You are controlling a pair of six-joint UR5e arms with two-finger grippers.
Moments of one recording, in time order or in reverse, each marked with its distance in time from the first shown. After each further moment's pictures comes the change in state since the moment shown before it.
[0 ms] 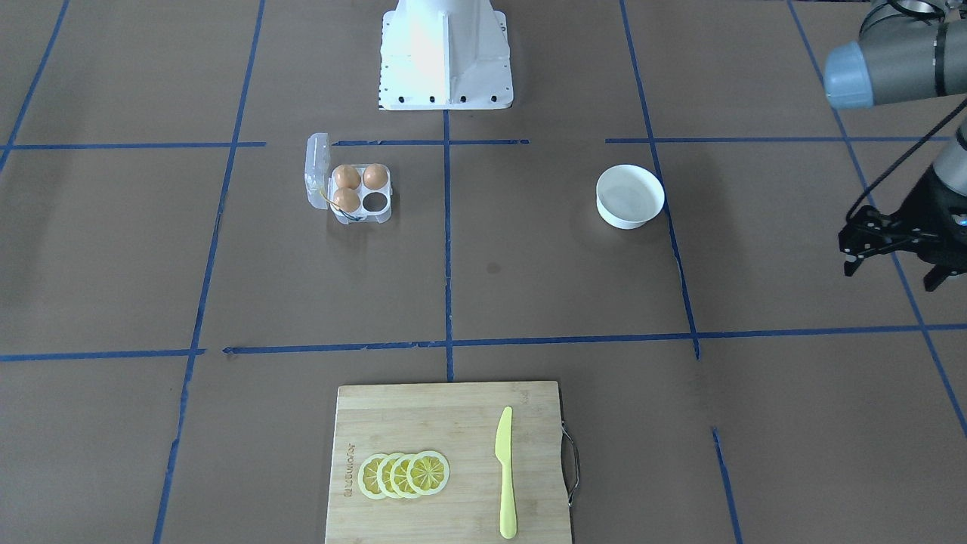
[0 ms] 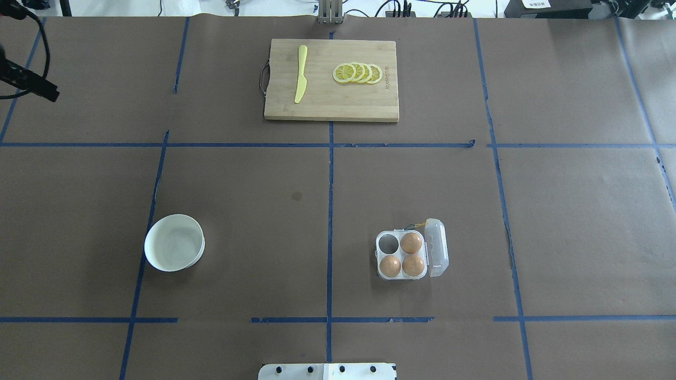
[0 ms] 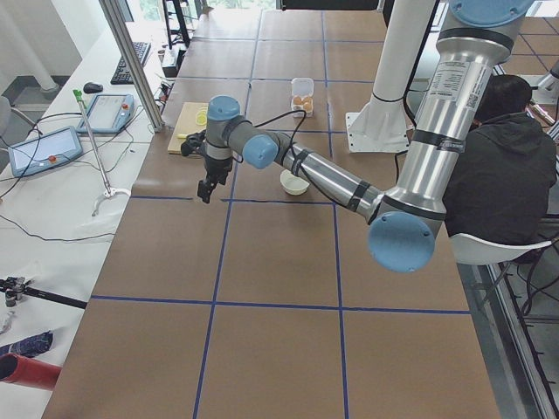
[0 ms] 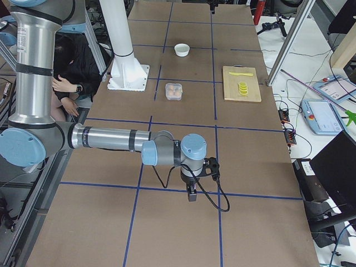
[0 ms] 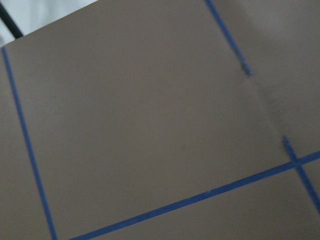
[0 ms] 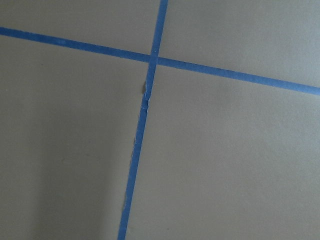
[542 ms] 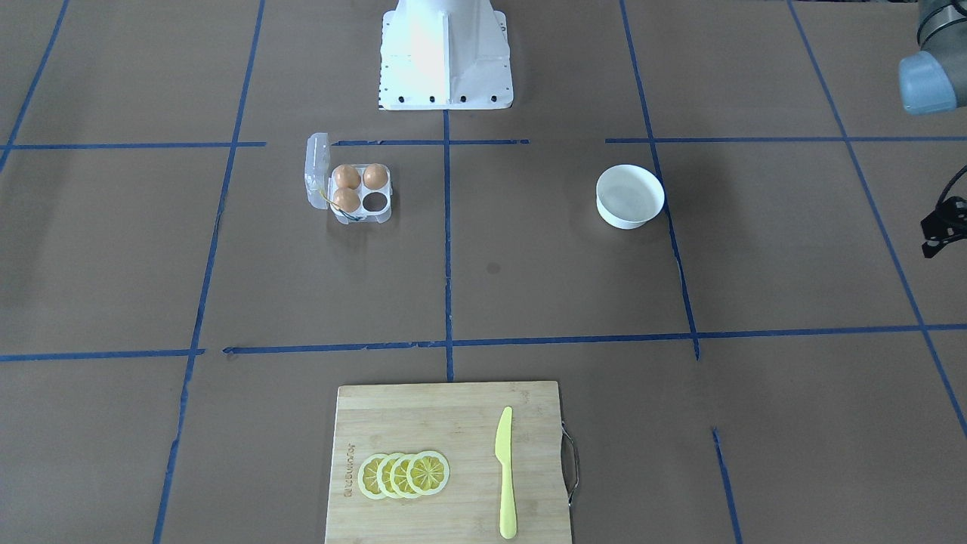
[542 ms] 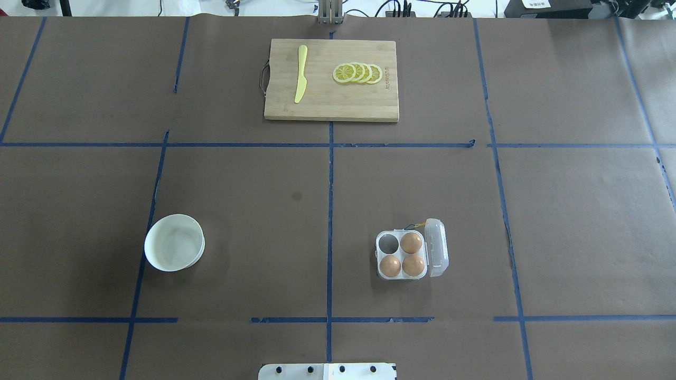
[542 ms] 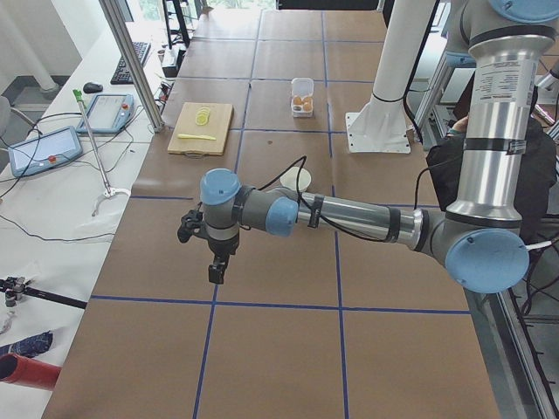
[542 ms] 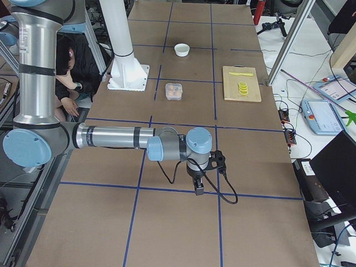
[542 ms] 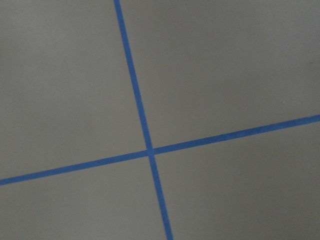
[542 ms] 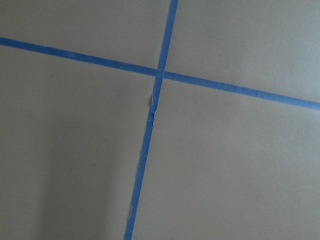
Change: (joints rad) left arm -0.266 0.158 0.087 0.038 -0.167 0.248; right arm 0.000 0.049 0.004 0.001 0.051 -0.002
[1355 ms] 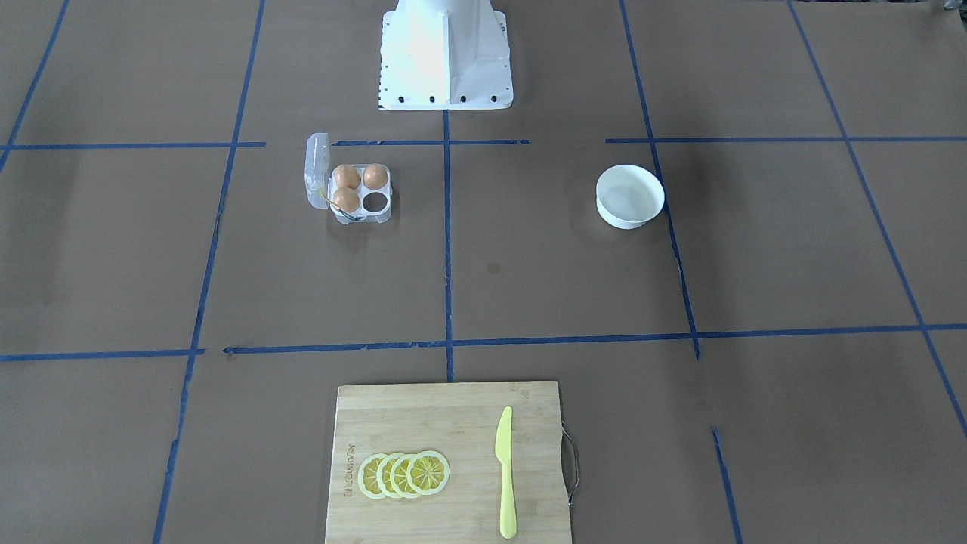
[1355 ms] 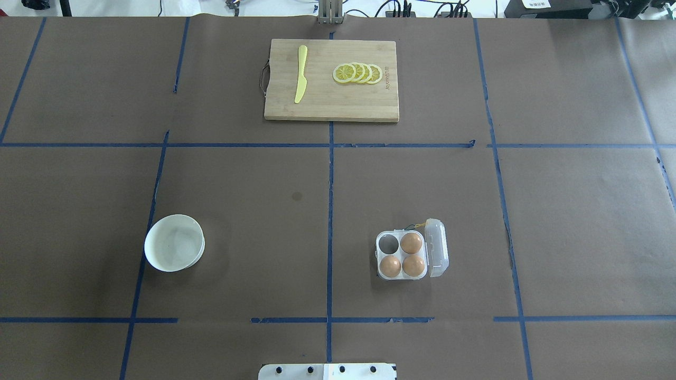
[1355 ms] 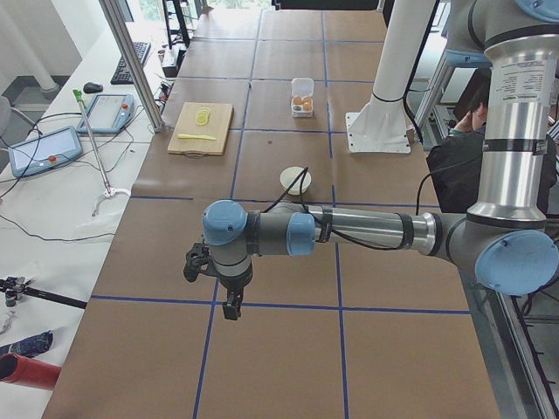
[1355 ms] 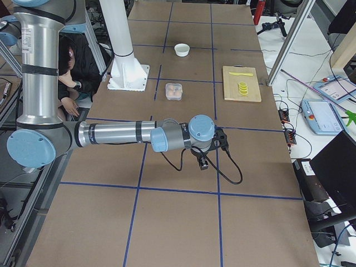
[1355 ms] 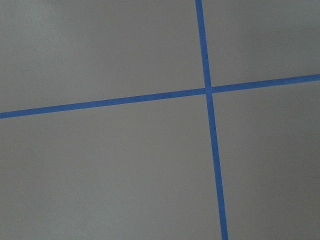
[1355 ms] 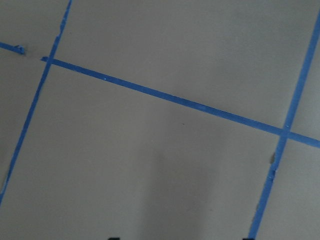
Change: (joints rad) left arm -0.101 0.008 0.012 0.159 -0.022 0.157; right arm -0.059 0.002 0.076 0.066 0.215 0.034
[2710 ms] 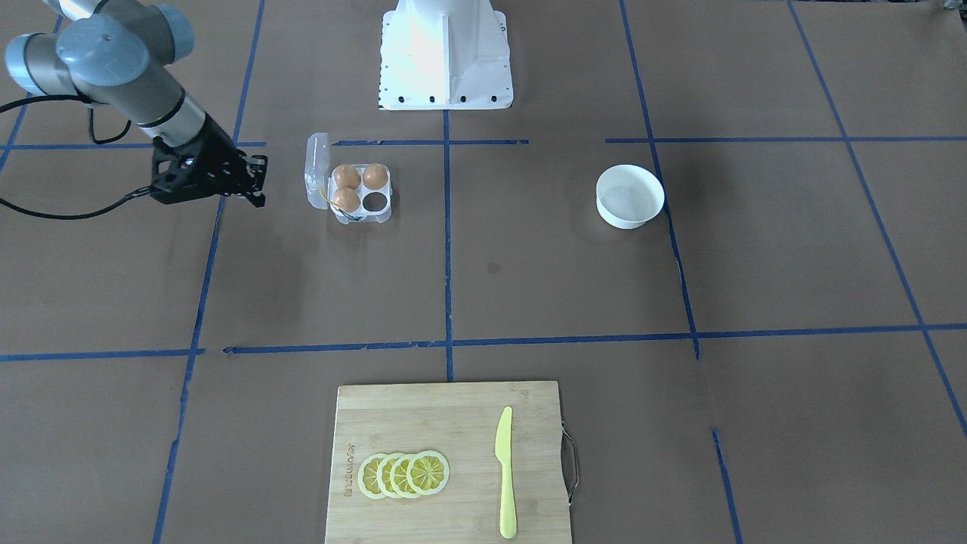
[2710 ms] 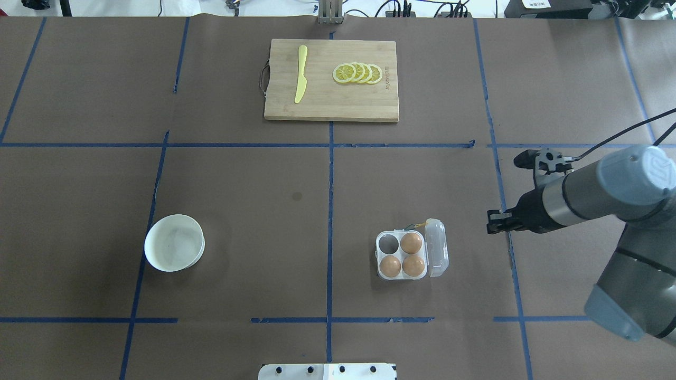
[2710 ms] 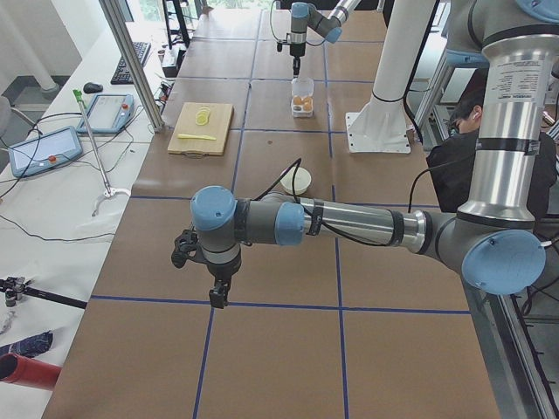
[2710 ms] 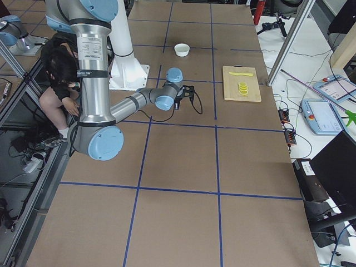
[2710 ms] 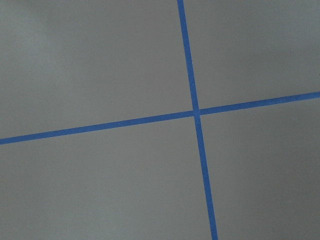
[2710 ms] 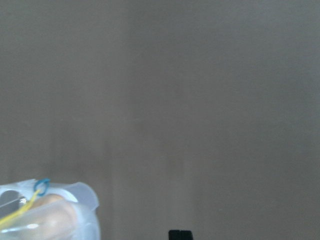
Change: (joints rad) left arm 0.001 -0.048 0.000 -0.003 -0.008 -0.003; right arm -0.919 0.150 0.171 0.413 -0.547 1.341
